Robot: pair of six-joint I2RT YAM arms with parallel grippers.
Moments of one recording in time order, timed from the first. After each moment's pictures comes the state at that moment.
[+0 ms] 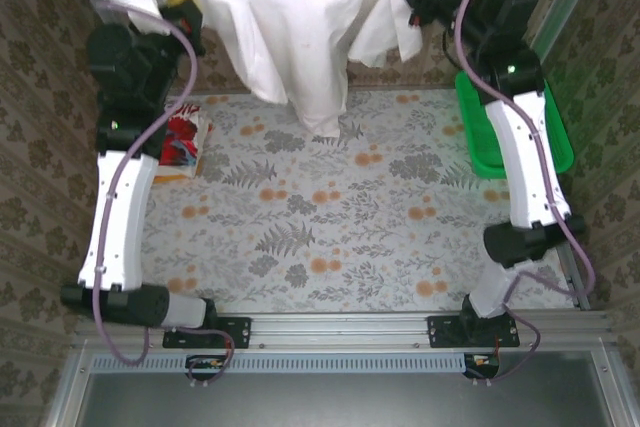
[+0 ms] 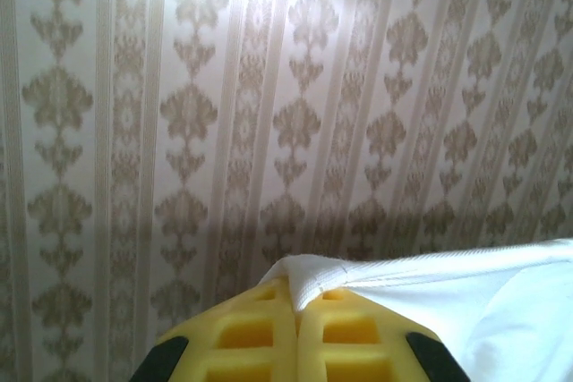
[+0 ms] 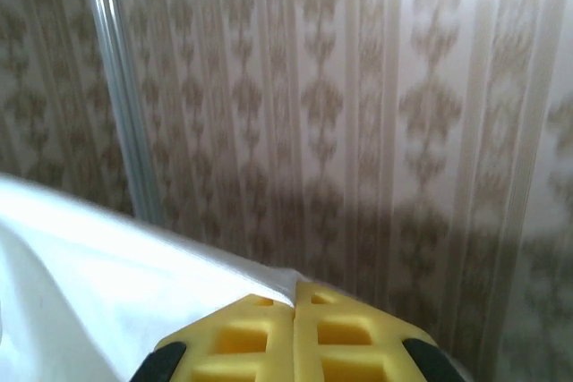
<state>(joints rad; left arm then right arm) -0.17 1.33 1.69 -0.15 0.18 -0.21 0.18 1.69 2.14 -0.36 -0.40 0.06</state>
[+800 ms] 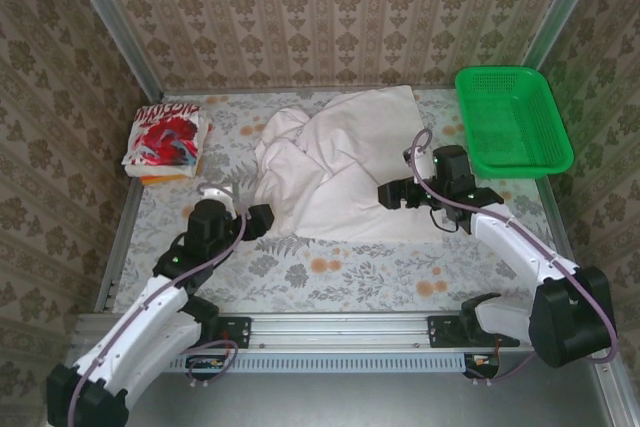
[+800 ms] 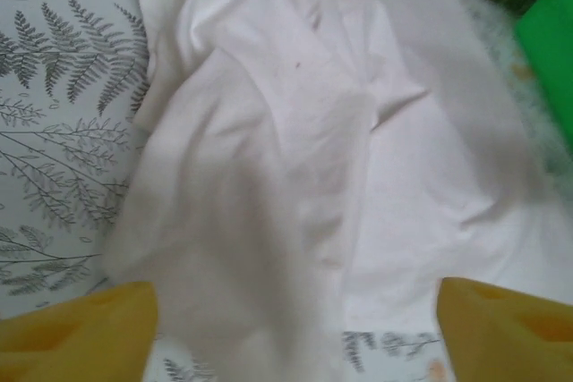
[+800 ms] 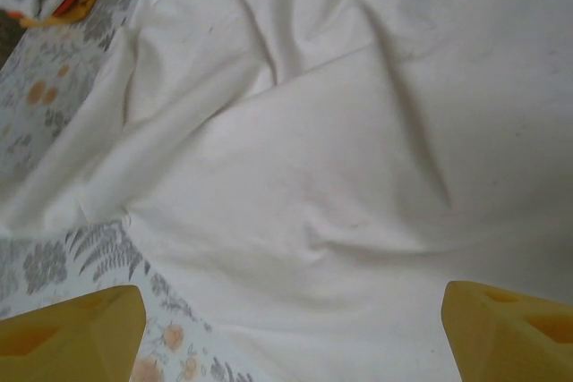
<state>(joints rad) -0.49 0.62 0.42 -0.30 0.03 -0.55 0.27 1.20 0.77 -0.28 -0.40 0.16</state>
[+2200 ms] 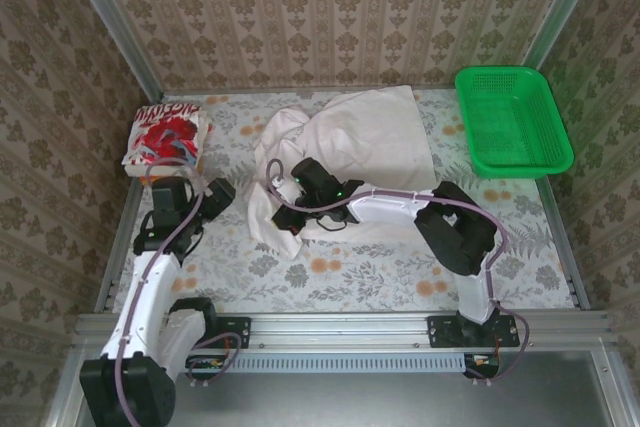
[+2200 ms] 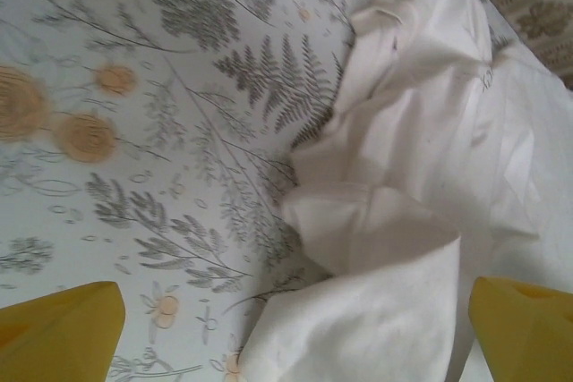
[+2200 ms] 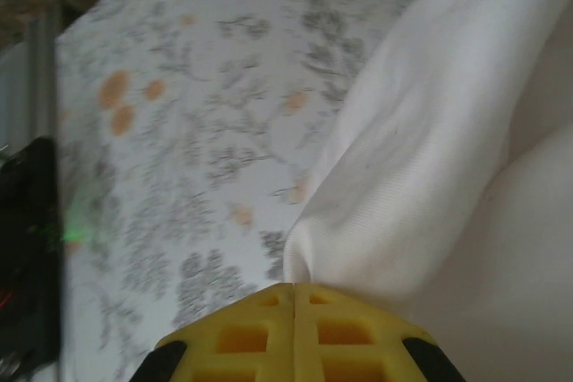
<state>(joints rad) -0.04 0.84 0.59 -0.47 0.18 -0.67 0.86 1.95 1.30 -0.08 -0.49 0.10</state>
